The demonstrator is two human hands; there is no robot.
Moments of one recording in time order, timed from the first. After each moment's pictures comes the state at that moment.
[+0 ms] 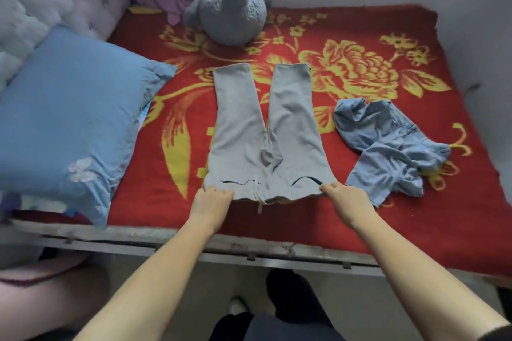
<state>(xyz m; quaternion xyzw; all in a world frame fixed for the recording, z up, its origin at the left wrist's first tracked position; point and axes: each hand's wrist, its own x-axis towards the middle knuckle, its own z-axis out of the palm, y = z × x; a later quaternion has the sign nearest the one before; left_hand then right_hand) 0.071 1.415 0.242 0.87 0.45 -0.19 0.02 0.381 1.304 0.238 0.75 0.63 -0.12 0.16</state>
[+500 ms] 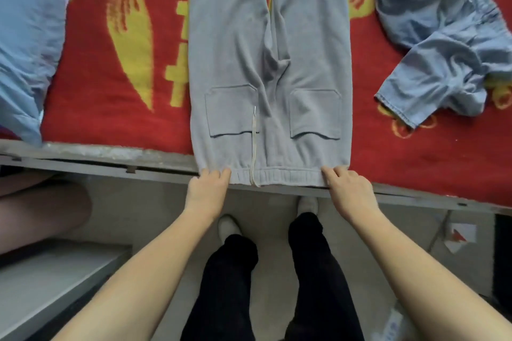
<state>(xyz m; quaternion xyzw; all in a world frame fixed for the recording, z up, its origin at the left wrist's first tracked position) 0.049 1.308 0.016 0.84 0.45 -0.27 0.10 0.350 1.196 0.023 0.73 0.61 -0.17 0.26</state>
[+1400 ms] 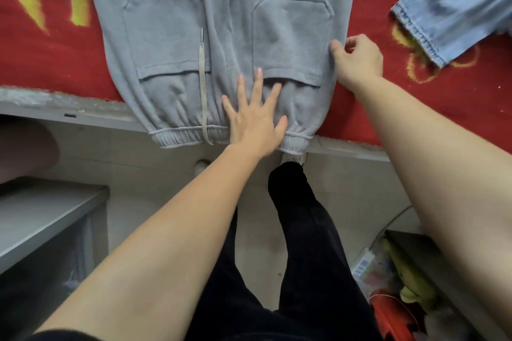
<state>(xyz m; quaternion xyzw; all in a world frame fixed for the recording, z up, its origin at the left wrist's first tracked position) 0.263 1.285 -0.066 0.79 0.52 -0.19 0.27 0.477 1.323 -0.073 0.89 0.31 -0.34 -0.07</state>
